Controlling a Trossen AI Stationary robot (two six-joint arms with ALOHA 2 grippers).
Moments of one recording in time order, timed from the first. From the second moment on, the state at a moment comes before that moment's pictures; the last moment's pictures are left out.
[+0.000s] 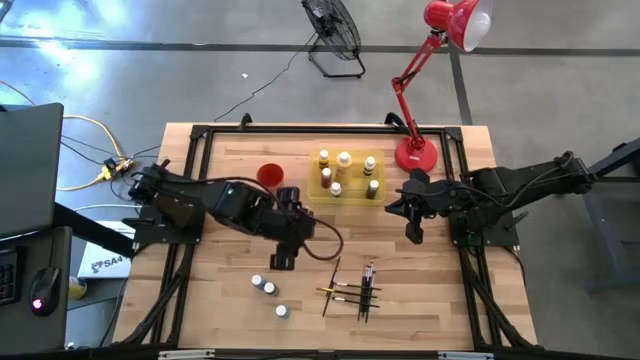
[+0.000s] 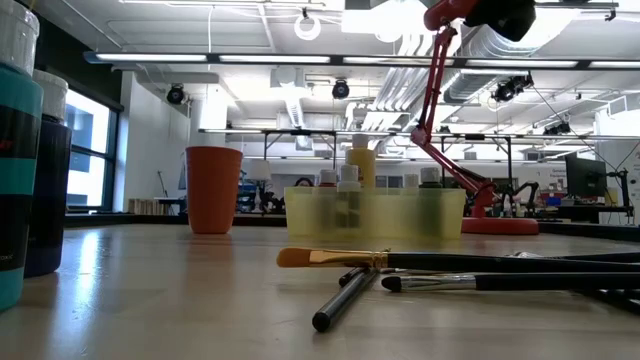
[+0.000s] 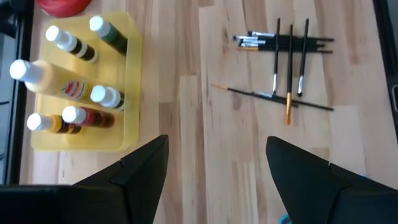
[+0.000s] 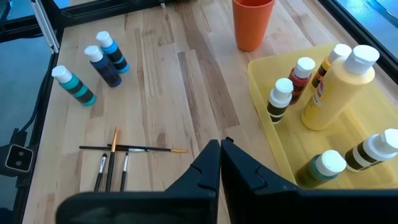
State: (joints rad) left arm -0.32 1.71 1.97 -1.28 -0.30 -0.19; right arm 0.24 0.99 1.00 -0.69 0.26 0.40
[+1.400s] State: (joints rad) left arm -0.55 1.71 1.83 -1.56 -0.14 -0.31; right arm 0.24 0.99 1.00 -0.65 0.36 0.56
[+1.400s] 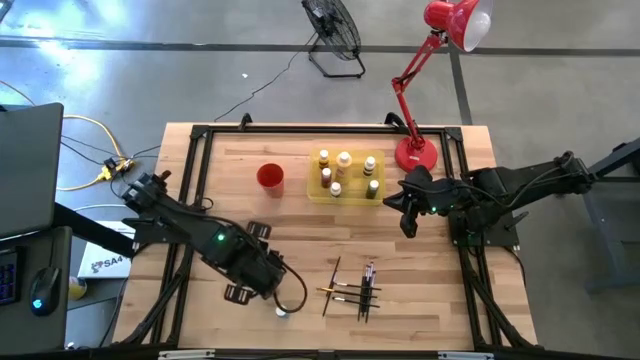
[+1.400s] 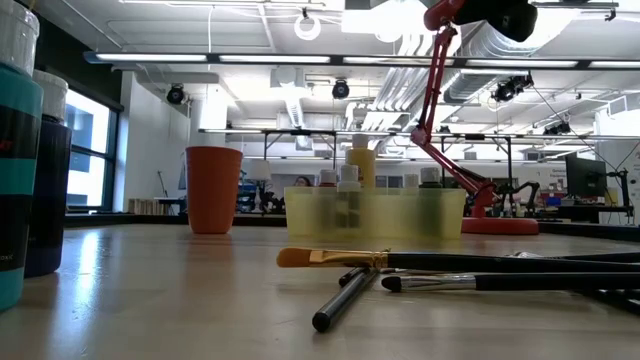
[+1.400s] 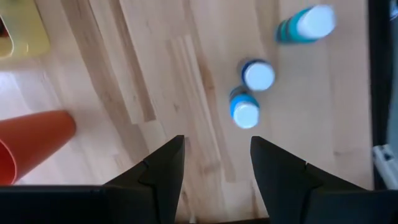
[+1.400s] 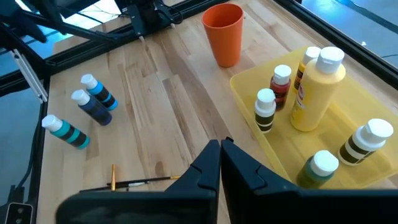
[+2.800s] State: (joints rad) left arm -0.55 1.27 1.20 -1.18 -0.16 -0.06; right arm 0.17 0.99 1.00 -0.65 0.39 0.66
